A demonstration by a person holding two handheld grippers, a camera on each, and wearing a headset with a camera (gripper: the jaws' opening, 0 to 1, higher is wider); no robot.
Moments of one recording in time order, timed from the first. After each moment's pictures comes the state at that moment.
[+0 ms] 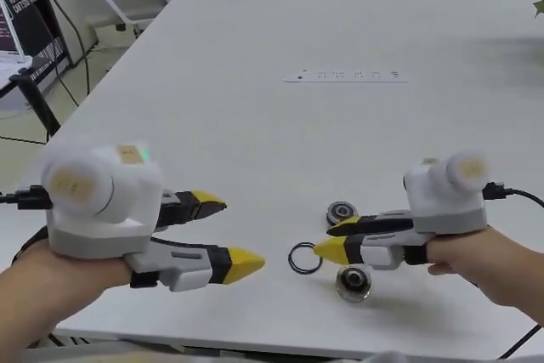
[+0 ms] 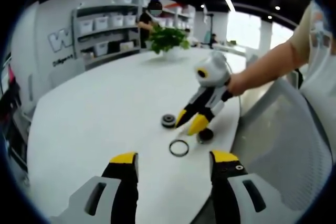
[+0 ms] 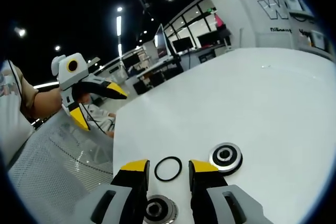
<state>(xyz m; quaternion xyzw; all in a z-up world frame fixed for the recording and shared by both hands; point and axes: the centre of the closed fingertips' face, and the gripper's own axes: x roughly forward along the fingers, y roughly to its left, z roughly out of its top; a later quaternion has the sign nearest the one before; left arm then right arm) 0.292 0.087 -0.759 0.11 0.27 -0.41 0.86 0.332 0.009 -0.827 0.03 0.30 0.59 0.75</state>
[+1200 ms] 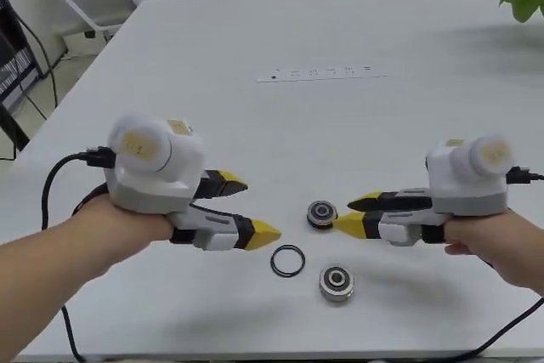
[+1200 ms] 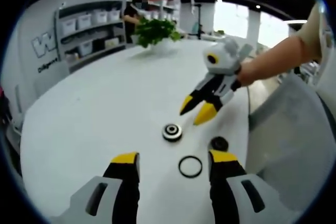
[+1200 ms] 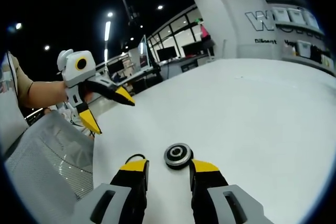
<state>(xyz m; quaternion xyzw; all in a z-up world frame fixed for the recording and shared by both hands) 0.347 0.043 -0.782 0.15 0.29 -0.46 0.83 0.368 -0.040 -0.823 0.02 0.27 0.53 0.81</state>
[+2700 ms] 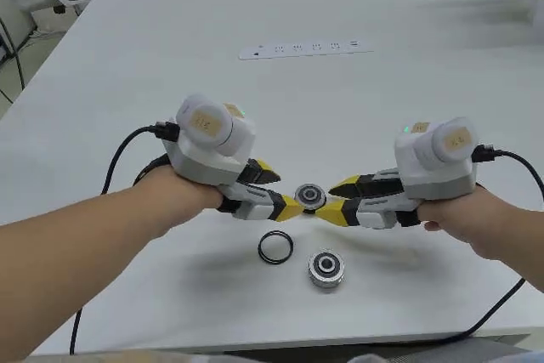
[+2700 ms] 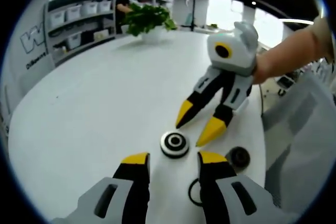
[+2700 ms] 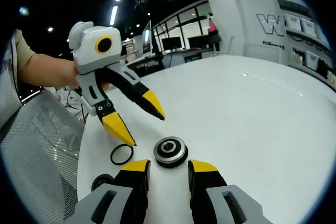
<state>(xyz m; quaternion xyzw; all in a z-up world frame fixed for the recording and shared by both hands) 0.386 -0.003 -0.828 0.15 0.32 -0.49 0.80 0.383 -0.033 -0.851 -0.05 0.28 0.54 0.79</state>
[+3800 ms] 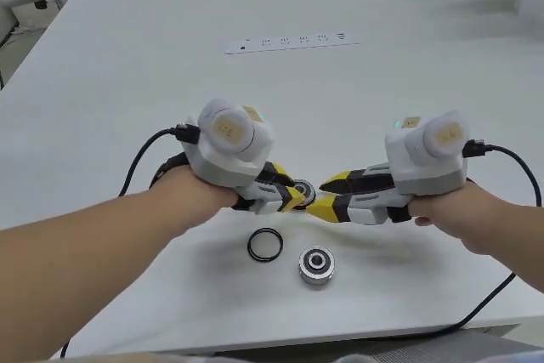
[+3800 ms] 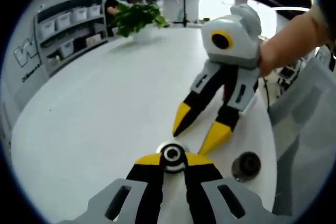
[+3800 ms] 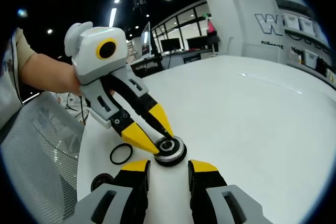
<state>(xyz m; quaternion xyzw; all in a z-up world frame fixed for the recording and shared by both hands) 0.396 -0.027 -0.843 0.19 0.30 -0.50 0.79 0.383 -0.035 -0.851 -0.04 0.28 0.53 0.80</state>
